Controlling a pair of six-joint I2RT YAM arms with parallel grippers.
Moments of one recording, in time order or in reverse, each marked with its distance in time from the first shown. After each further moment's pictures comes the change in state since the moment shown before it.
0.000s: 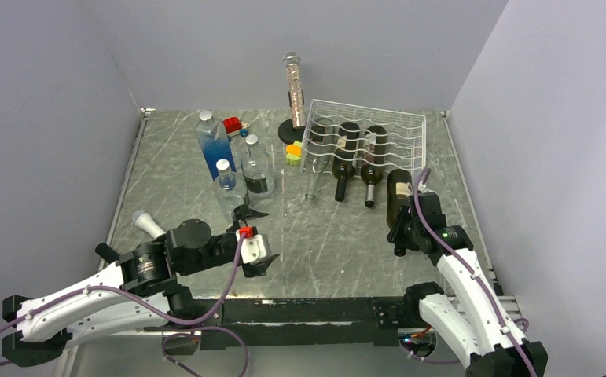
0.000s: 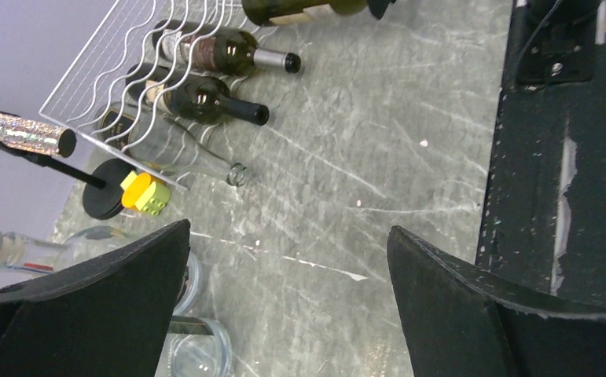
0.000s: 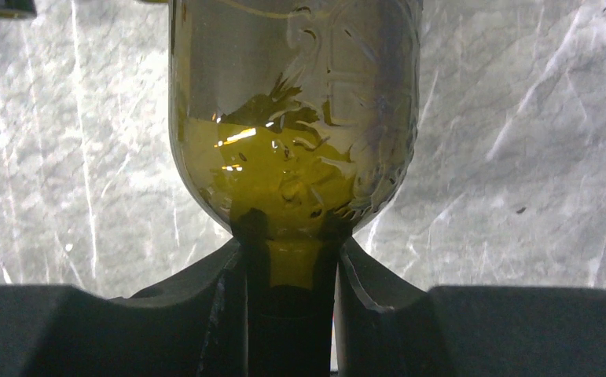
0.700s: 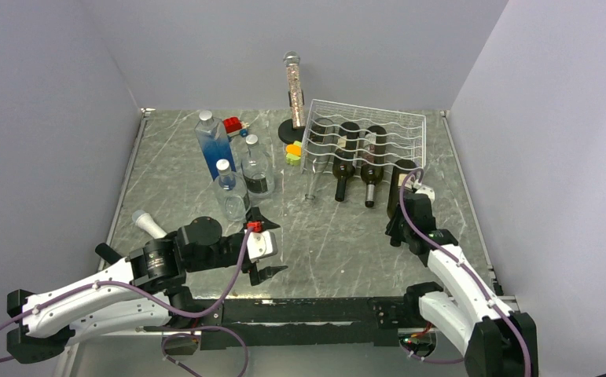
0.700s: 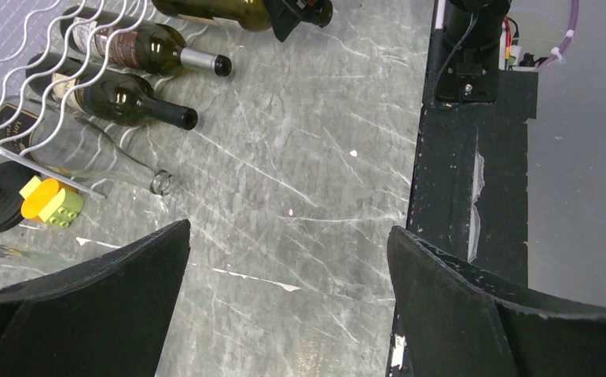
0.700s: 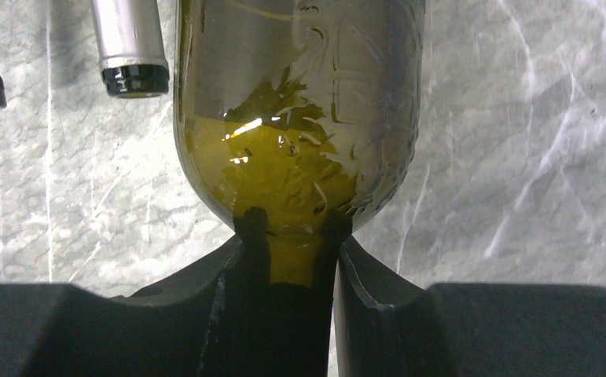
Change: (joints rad) left arm 0.000 0.056 0.002 0.016 0.120 -0.144; right arm -0.009 0.126 -0.159 0.423 0.099 -0.061
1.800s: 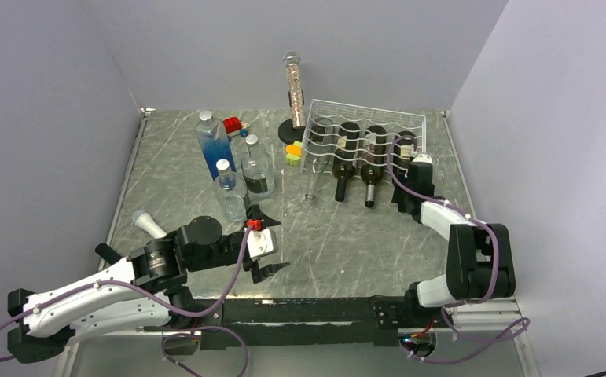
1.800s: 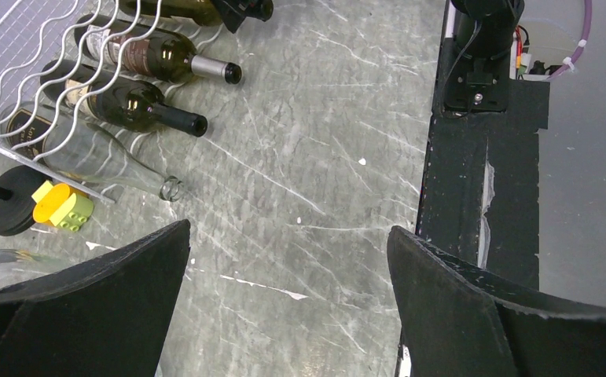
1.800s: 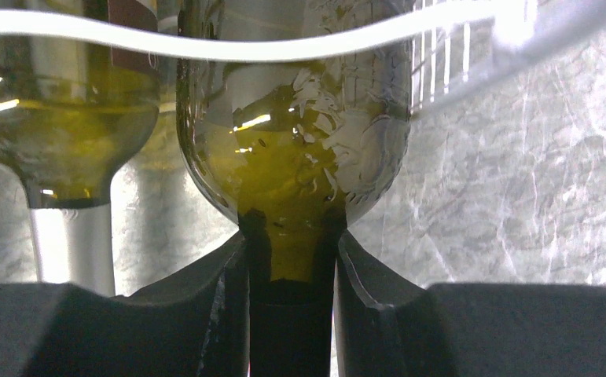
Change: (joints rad) left arm 0.000 0.009 0.000 0.035 -0.016 0.006; right arm -0.161 0.522 0.193 0.414 -0.040 -0.265
